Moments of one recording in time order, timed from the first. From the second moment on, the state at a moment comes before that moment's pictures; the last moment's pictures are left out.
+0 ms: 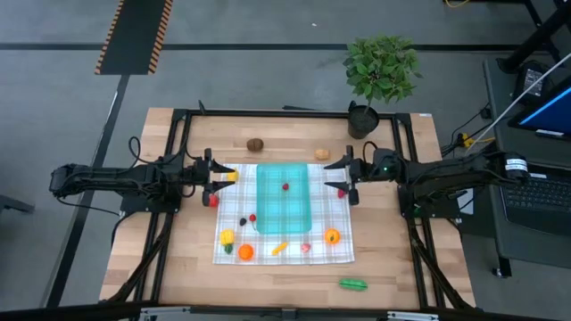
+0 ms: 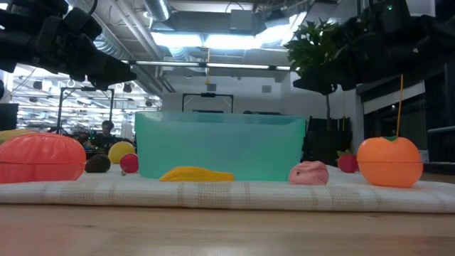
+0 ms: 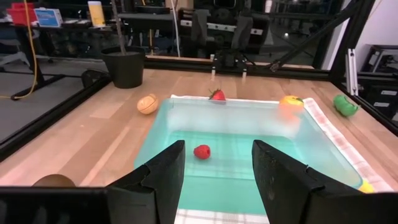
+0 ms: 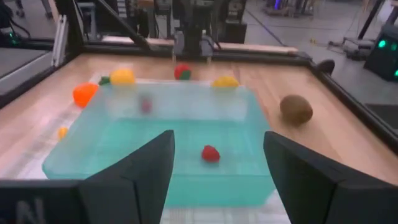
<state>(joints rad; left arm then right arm) 0.13 0.39 0.09 0.14 0.01 -0.04 -0.19 1.09 0.28 0.62 -0.19 -0.11</state>
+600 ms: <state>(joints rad) 0.13 0.39 0.09 0.14 -0.09 -0.01 -0.19 1.09 0.27 0.63 -0.19 -0.12</state>
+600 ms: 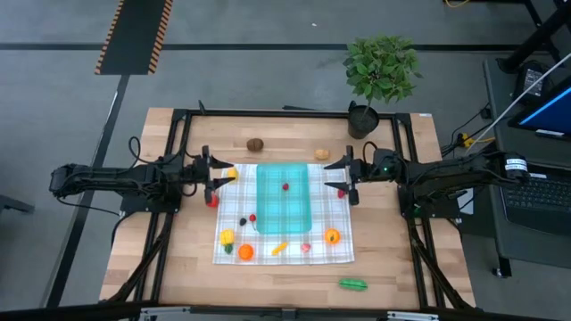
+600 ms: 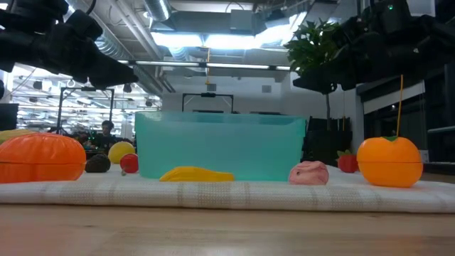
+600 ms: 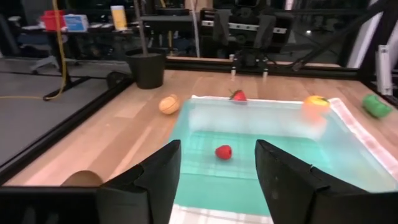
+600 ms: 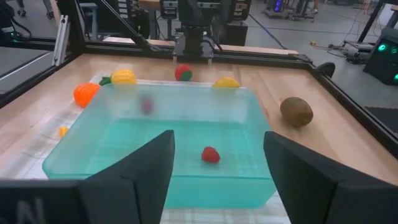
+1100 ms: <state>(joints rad) 0.13 0.39 0.09 0.10 -0.16 -0.01 -0.19 1.09 0.27 0.63 -0.19 -0.15</state>
